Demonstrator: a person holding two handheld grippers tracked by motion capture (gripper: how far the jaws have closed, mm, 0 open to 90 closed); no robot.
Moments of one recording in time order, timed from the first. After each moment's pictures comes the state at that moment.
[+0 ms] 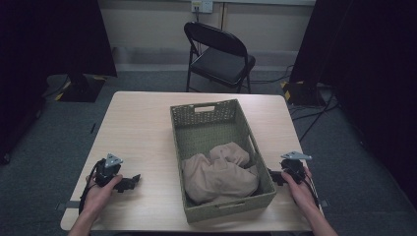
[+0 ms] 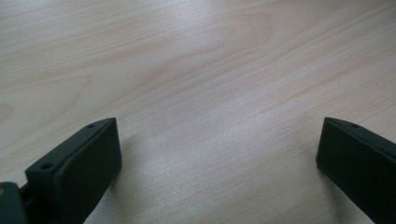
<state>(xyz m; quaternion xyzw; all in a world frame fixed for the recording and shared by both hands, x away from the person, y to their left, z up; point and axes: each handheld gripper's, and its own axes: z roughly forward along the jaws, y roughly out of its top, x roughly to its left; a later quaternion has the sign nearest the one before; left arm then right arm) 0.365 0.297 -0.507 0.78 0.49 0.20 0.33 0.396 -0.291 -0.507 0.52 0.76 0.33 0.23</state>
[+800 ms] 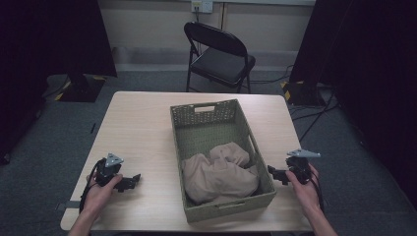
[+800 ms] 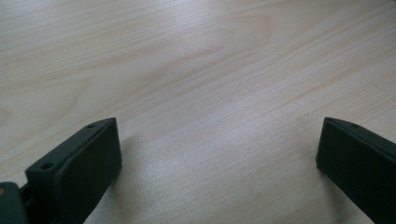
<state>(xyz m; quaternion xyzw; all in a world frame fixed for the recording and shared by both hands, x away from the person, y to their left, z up) 0.367 0.296 -0.507 0.78 0.49 0.20 0.33 0.387 -0.299 -0.479 0.52 0.76 0.35 0.20</state>
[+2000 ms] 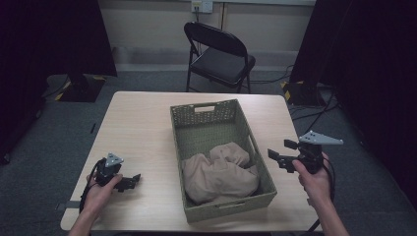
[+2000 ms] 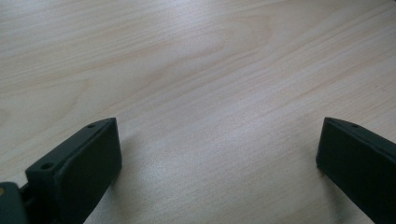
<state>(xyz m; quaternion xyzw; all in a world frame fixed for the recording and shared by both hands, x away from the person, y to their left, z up) 0.367 0.296 -0.507 0.78 0.49 0.20 0.33 0.365 -0.280 -0.371 0.43 0.75 0.47 0.20</state>
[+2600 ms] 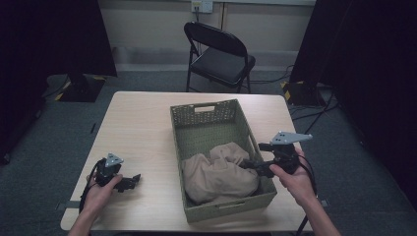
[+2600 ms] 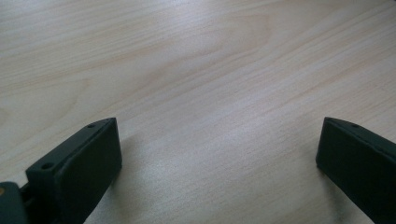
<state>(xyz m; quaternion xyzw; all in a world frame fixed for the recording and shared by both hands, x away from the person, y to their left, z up) 0.367 0.297 -0.507 0.78 0.49 0.20 0.33 0.365 -0.220 -0.366 0.34 0.81 0.45 0.13</state>
